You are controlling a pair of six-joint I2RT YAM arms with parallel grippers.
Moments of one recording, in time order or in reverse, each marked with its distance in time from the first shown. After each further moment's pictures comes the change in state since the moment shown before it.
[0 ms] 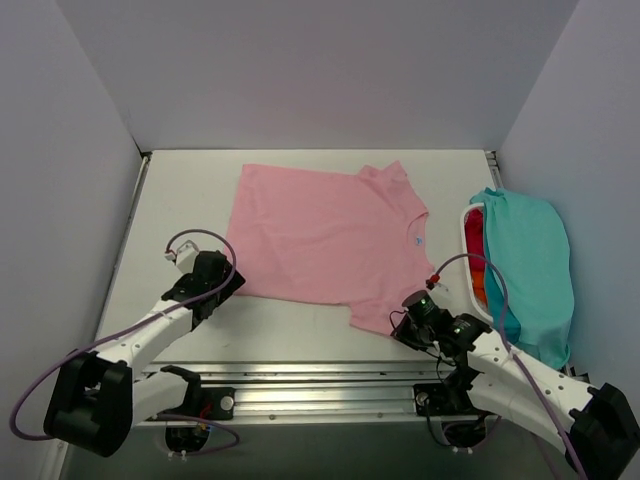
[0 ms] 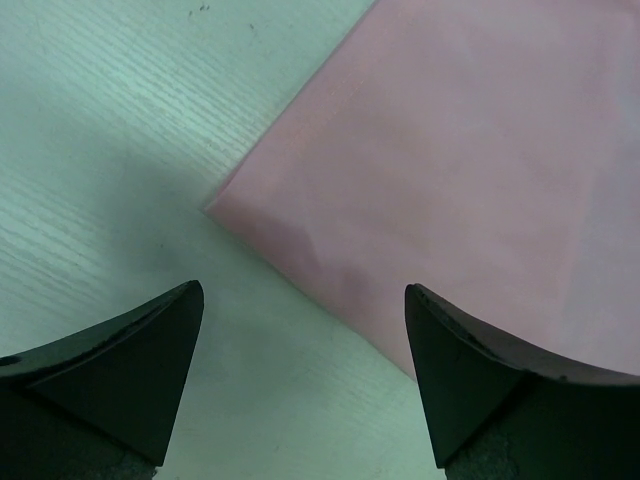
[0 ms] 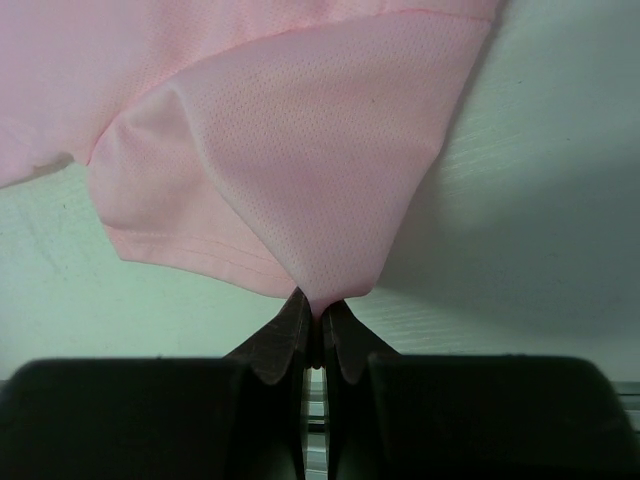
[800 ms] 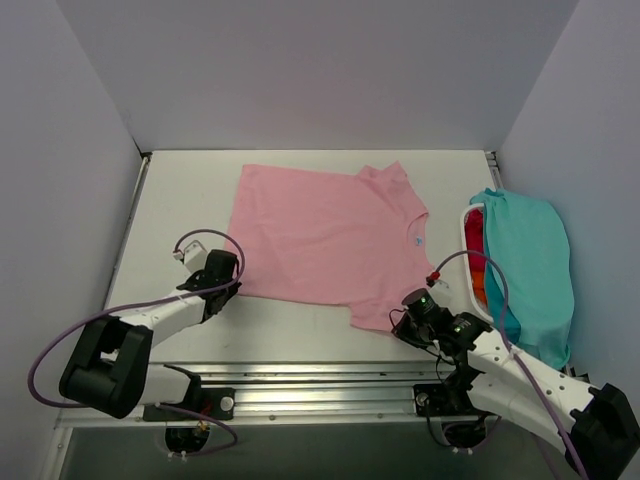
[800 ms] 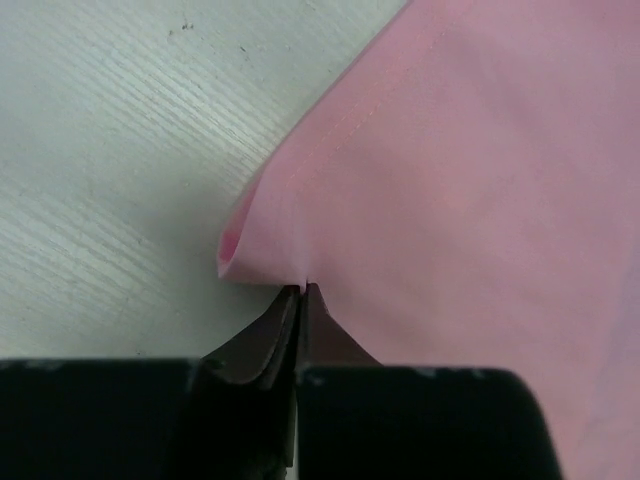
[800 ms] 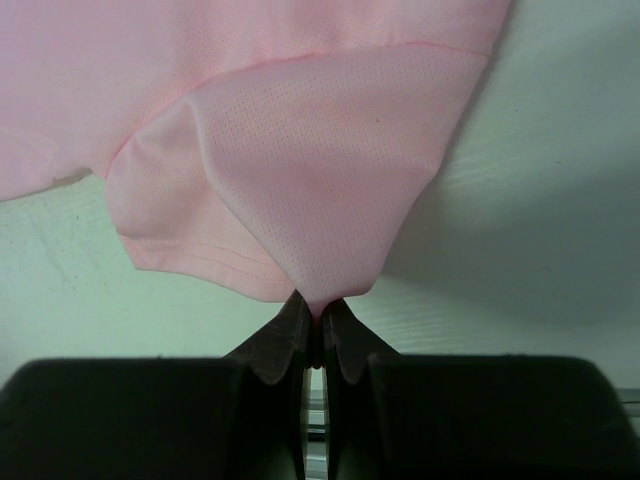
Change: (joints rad) left arm -0.026 0.213 -0.004 0.155 -0.071 -0.039; right arm -0.002 0.013 0.019 0.001 0.030 -0.025
